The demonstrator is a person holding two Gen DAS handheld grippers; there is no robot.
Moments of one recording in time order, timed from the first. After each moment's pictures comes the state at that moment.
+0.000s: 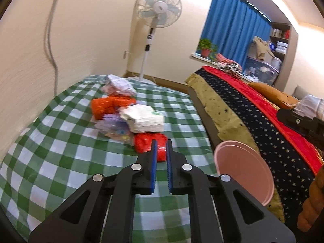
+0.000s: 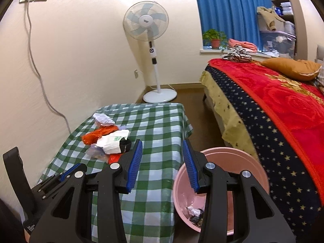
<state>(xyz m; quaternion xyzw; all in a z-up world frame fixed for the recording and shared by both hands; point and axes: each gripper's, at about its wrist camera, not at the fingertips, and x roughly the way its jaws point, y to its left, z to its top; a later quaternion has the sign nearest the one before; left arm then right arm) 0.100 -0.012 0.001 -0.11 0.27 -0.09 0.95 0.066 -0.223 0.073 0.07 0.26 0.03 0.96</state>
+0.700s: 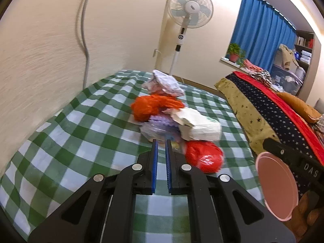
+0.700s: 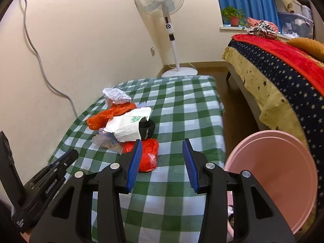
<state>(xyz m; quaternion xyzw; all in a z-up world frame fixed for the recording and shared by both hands) 0.134 0.045 -0.026 -0.13 0.28 0.00 0.95 0.143 -0.160 0.001 0.10 0.32 0.10 0.94</state>
